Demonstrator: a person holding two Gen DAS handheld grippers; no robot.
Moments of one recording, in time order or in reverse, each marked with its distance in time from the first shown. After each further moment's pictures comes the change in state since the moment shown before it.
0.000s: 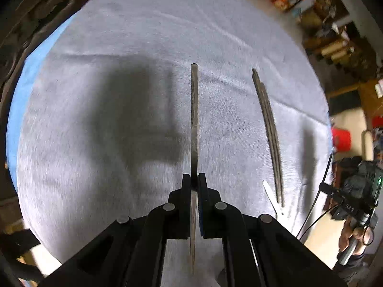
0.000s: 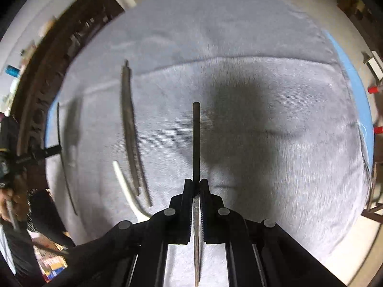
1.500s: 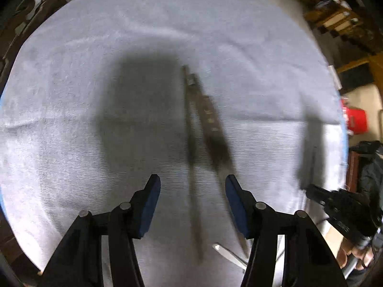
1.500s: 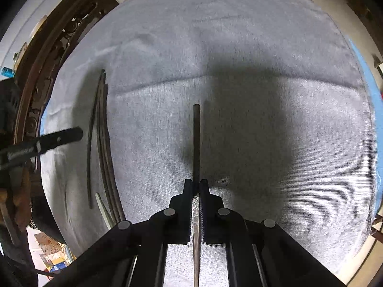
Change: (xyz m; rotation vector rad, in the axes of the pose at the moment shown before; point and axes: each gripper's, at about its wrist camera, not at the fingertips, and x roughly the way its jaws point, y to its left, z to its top) left arm 0.105 -0.128 0.096 0.118 0.119 0.161; right arm 0.034 -0.042 0.086 -0.029 0.085 0.022
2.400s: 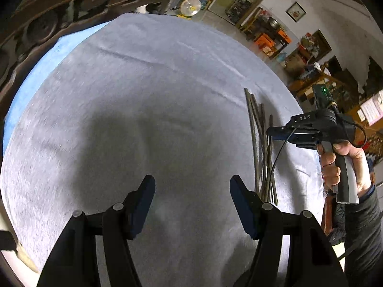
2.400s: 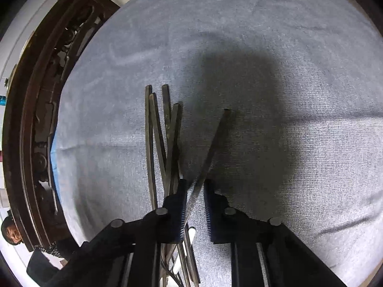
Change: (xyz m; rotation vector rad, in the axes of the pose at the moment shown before) left arm -0.047 0.136 -0.170 -0.157 -0.435 -0.222; right arm 0.066 0.125 0.077 0.134 0.003 0.051
